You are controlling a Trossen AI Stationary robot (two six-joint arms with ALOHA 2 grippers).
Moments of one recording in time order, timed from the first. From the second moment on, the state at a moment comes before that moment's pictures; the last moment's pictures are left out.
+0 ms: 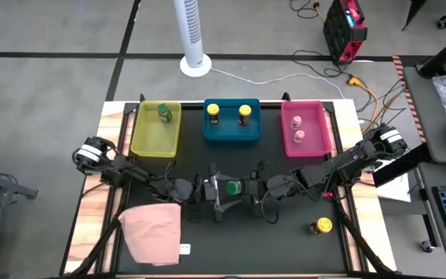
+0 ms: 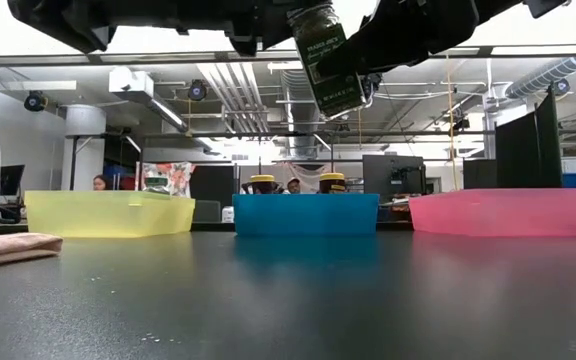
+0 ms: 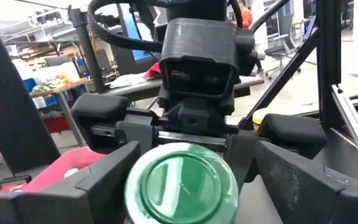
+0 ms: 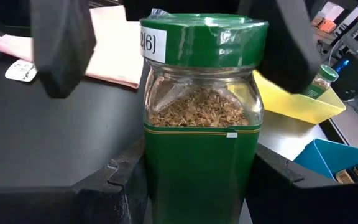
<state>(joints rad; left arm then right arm) -0.35 1.76 0.83 1.00 -0.46 0.25 0.32 1.52 0.84 0.24 0.40 -0.16</state>
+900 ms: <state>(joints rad) -0.36 1.65 0.83 0.78 -0.86 0.20 0.32 1.45 0.84 0.12 0.43 -0.03</state>
